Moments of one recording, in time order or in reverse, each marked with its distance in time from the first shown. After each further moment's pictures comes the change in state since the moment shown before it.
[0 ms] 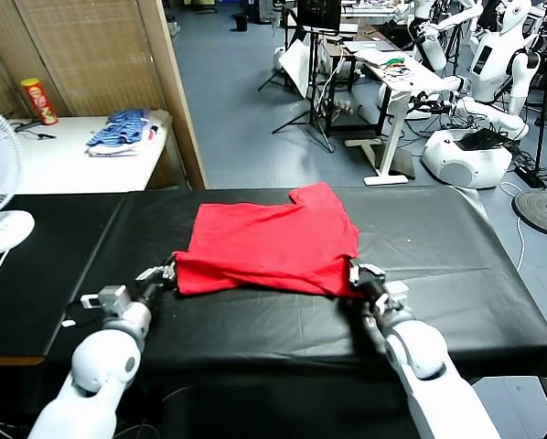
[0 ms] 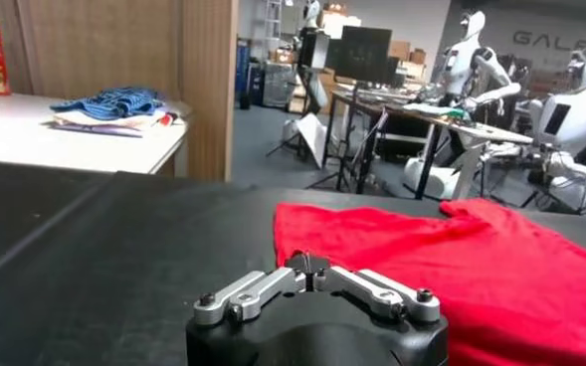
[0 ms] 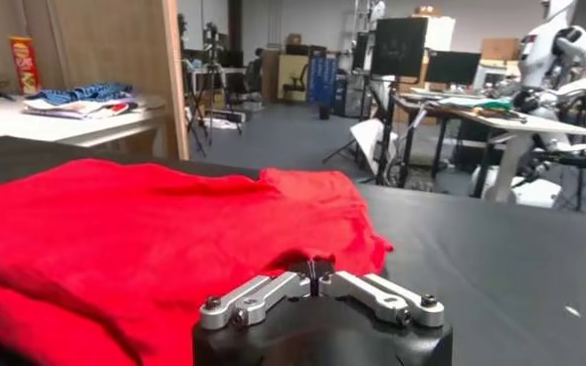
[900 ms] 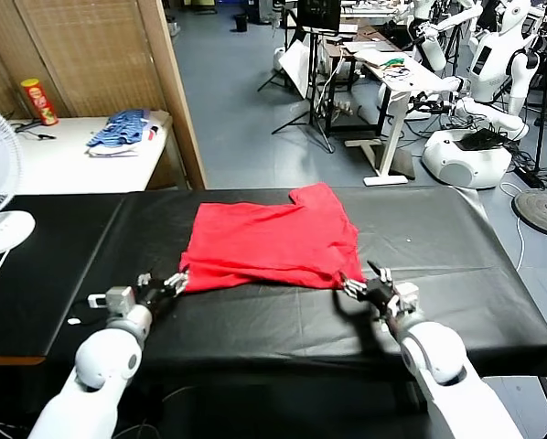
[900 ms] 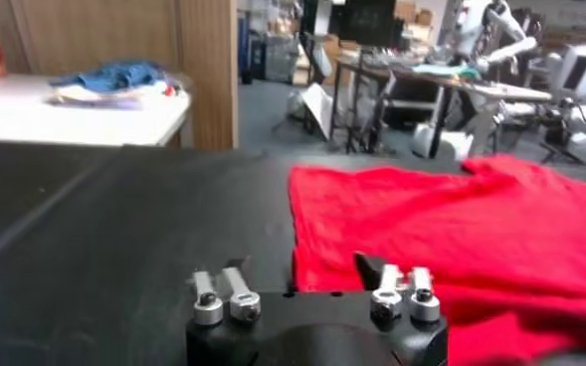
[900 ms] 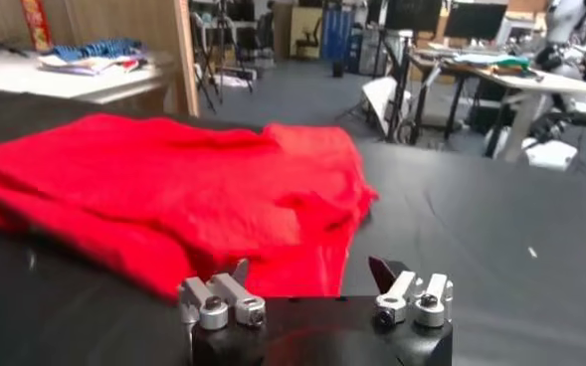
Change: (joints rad) left arm 0.044 0.010 0.002 0.025 -0.059 0.059 0.033; right arm -0.302 -0.098 0.127 0.237 0.076 -0.124 -0.031
